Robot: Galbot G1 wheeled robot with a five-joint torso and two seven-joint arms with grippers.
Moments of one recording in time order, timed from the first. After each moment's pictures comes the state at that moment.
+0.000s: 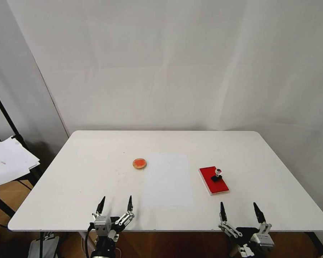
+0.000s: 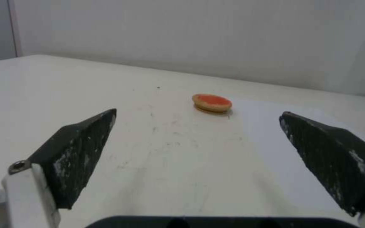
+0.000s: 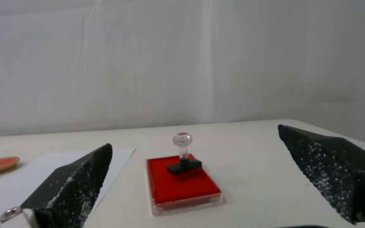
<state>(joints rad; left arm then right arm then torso) 1.70 -1.56 -0.48 -2.07 -0.11 -0.28 0.02 -1.83 1.28 0.40 2.14 0.00 0.41 0.33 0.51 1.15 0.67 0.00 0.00</state>
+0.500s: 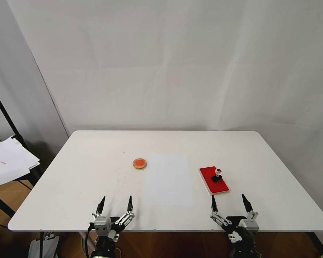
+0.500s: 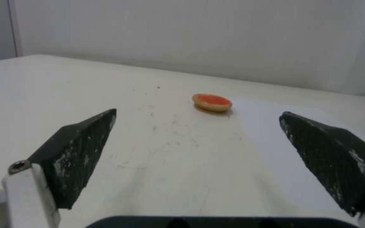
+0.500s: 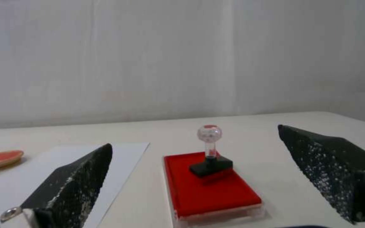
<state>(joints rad) 1.70 -1.56 -0.48 -2.07 -0.11 -0.28 0.02 -1.61 1.21 0.31 2.04 0.08 0.31 0.33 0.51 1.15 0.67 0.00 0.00</state>
